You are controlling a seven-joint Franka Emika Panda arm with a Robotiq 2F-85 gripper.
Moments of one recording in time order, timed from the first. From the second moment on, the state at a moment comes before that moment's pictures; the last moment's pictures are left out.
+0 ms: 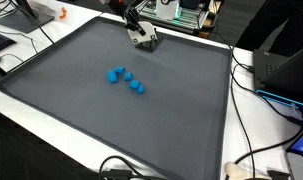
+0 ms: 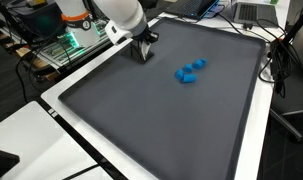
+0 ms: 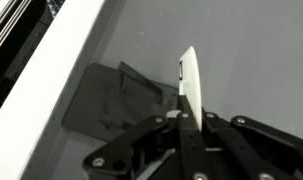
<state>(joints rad) -0.08 0.16 -0.10 -2.36 0.66 2.05 0.59</state>
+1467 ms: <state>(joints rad) -0.04 0.05 -0.05 -2.59 0.82 2.47 0.59</state>
